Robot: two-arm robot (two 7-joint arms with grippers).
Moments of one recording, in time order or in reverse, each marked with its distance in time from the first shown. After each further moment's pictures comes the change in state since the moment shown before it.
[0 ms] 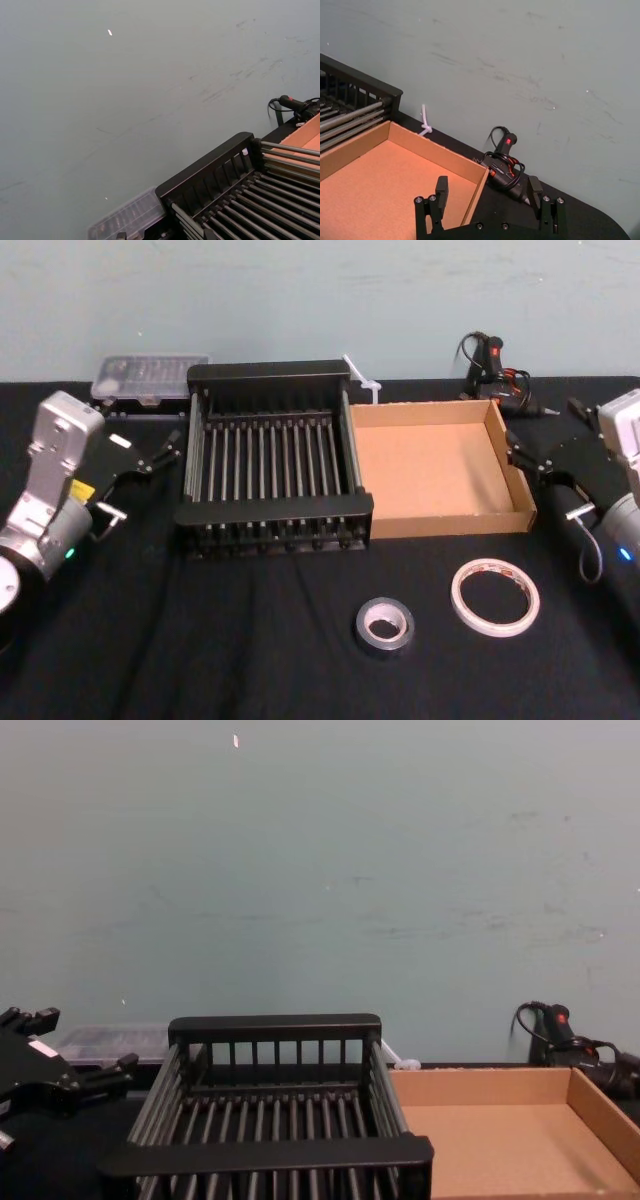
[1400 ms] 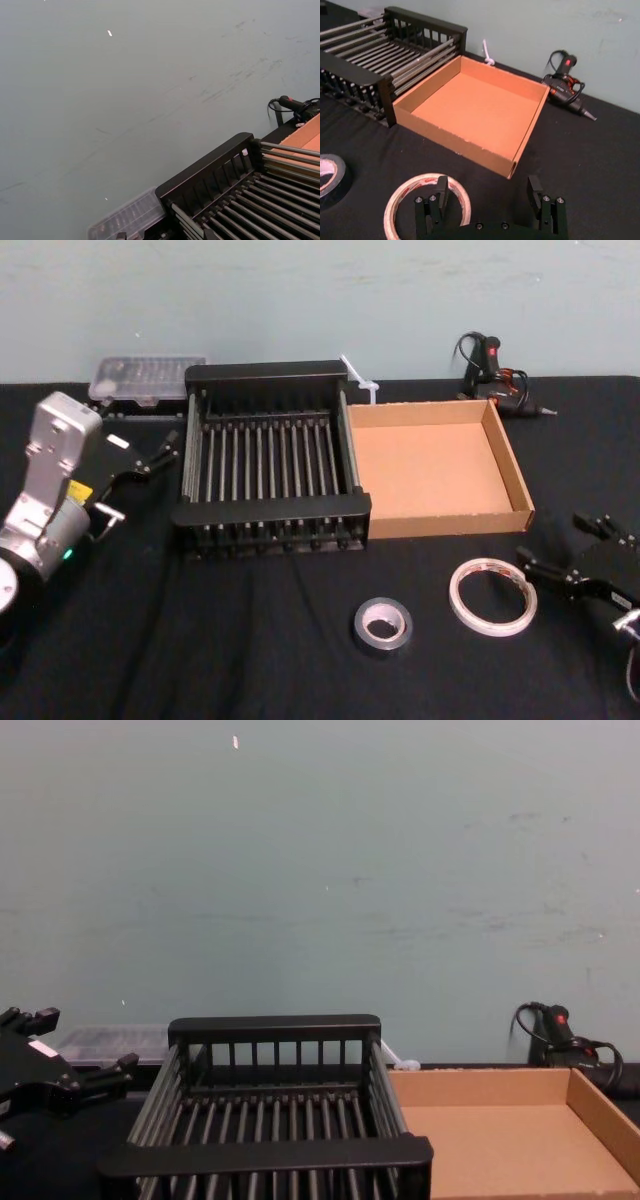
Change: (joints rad) left arm 0.000 0.000 0.000 0.000 0.000 0.000 0.000; right arm -0.410 0.164 0.221 -0.398 0.212 0.301 0.175
